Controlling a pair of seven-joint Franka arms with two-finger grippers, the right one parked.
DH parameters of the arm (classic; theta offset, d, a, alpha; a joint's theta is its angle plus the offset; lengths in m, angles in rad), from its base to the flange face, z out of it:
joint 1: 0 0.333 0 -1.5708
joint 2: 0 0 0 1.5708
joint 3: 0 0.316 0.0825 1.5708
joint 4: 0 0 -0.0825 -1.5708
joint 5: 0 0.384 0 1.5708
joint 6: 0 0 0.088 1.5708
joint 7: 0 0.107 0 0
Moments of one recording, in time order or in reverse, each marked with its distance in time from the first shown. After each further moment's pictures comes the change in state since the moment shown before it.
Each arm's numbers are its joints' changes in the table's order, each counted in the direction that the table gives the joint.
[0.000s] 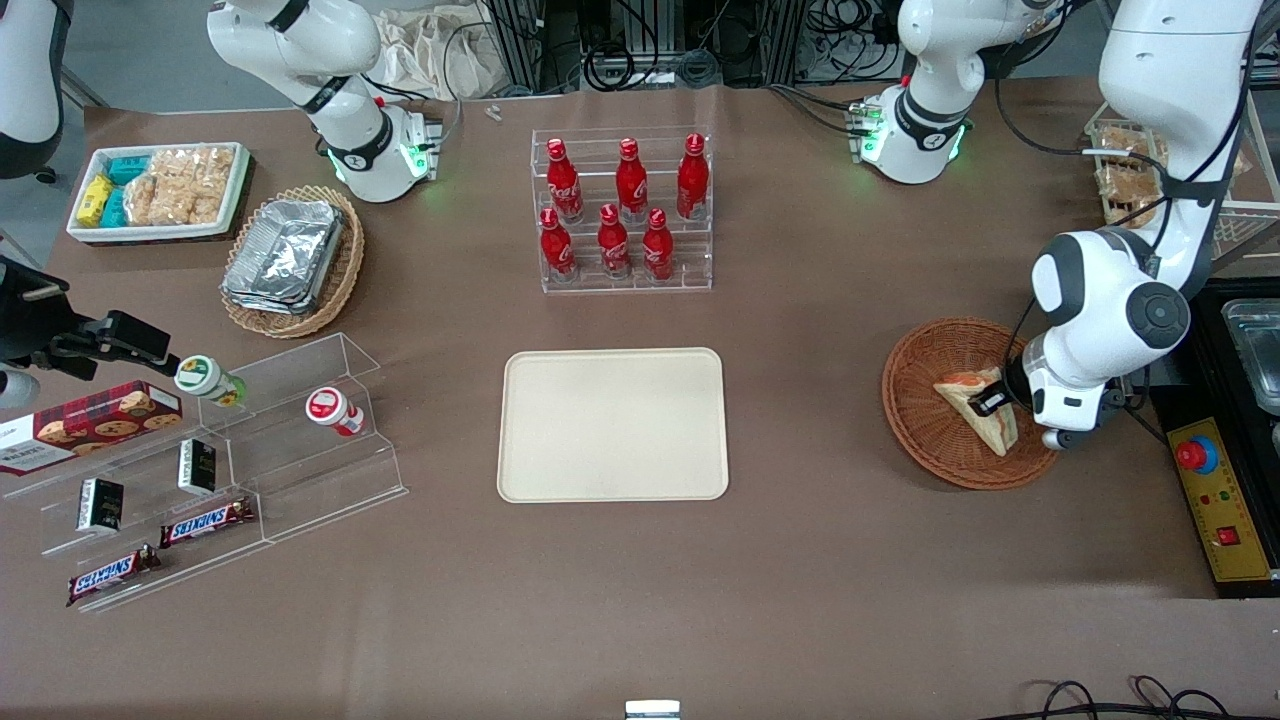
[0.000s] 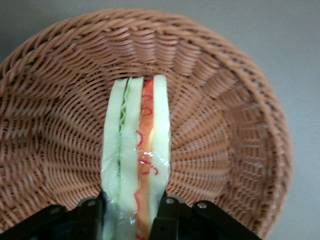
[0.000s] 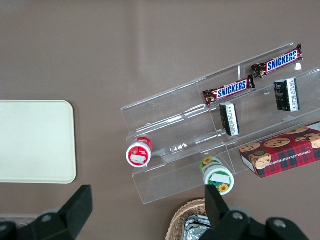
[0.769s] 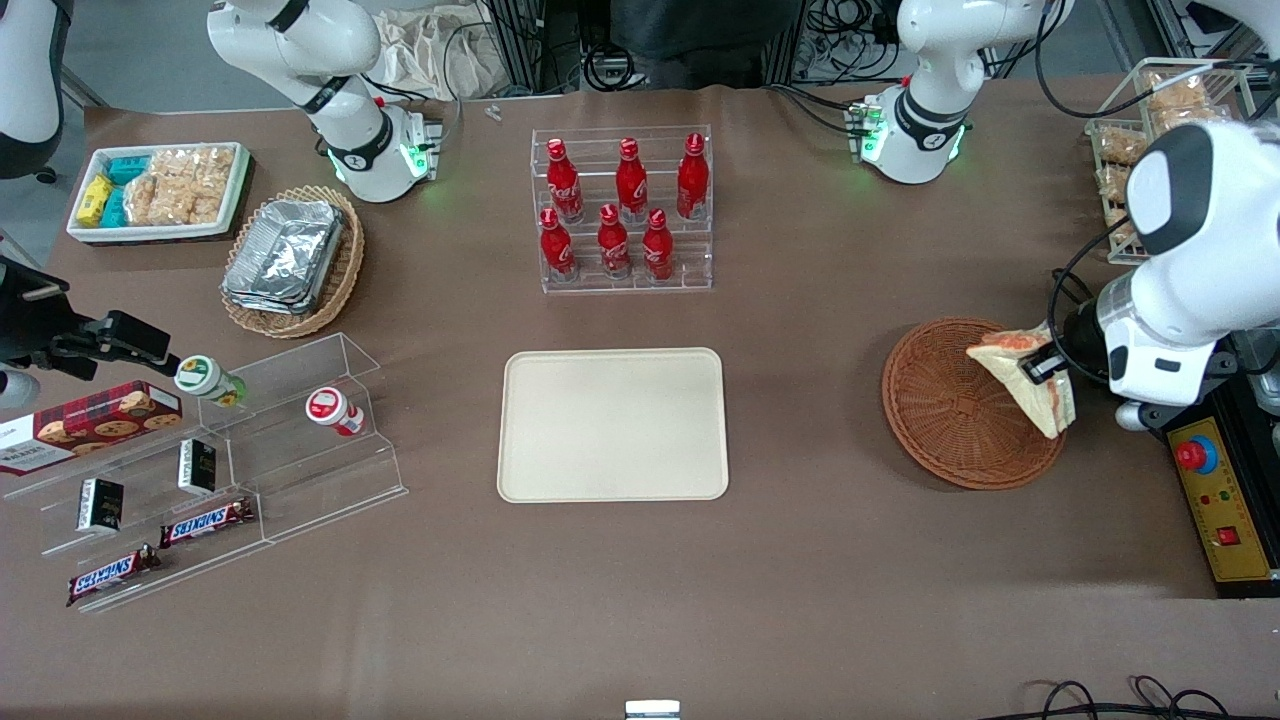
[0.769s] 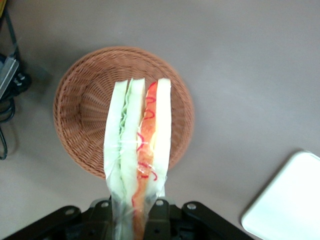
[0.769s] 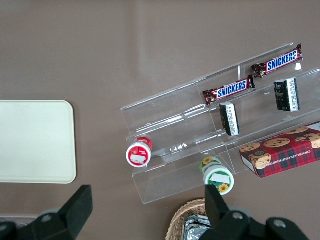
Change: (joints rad) arm -0.031 -0.176 -0.089 0.454 0.000 -0.674 -0.025
